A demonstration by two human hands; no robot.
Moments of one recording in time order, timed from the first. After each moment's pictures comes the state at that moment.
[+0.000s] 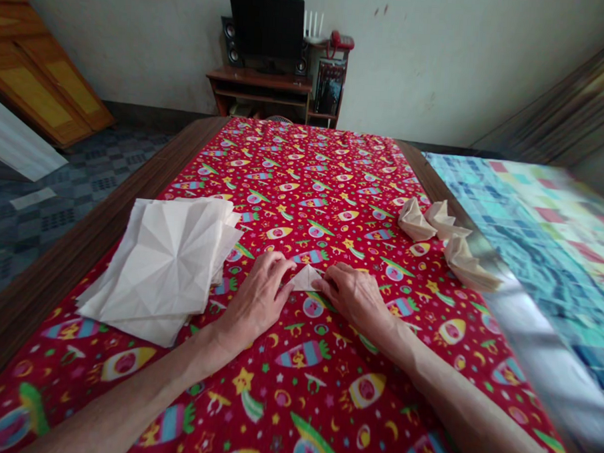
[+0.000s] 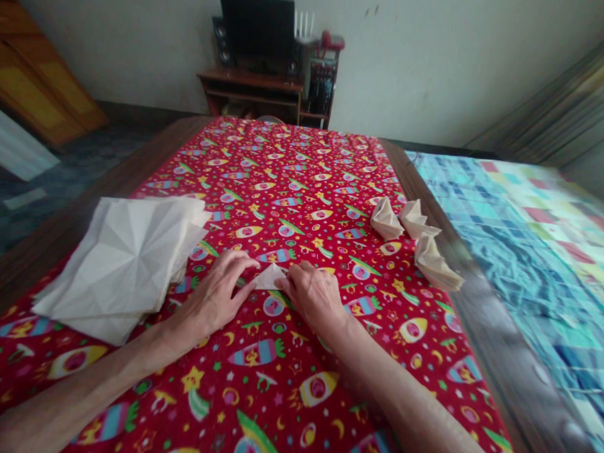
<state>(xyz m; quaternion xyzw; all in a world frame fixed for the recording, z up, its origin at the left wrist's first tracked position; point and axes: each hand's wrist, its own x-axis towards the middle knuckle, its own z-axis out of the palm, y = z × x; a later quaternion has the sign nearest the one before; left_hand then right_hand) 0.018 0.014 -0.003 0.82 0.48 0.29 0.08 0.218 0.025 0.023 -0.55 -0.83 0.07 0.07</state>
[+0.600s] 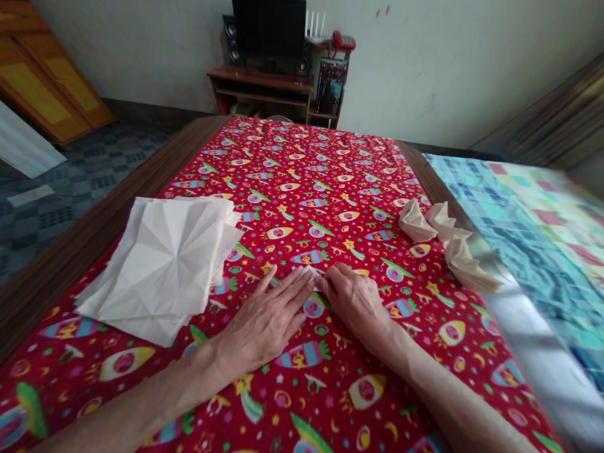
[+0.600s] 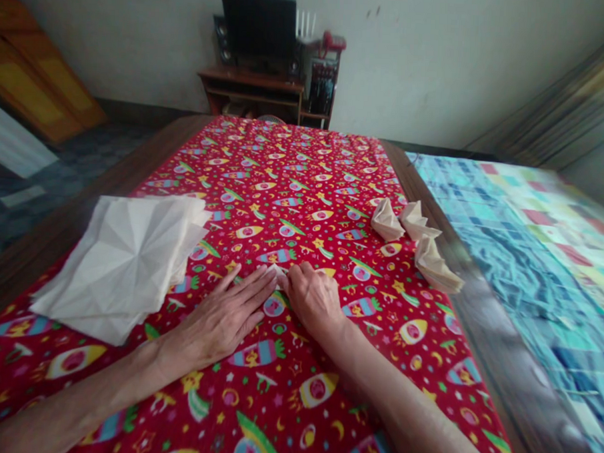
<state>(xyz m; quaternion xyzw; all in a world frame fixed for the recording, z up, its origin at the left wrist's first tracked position) 0.024 -0.013 0.003 0.91 0.40 0.09 0.01 0.215 0.021 0.013 -0.56 -0.82 -0.01 0.08</state>
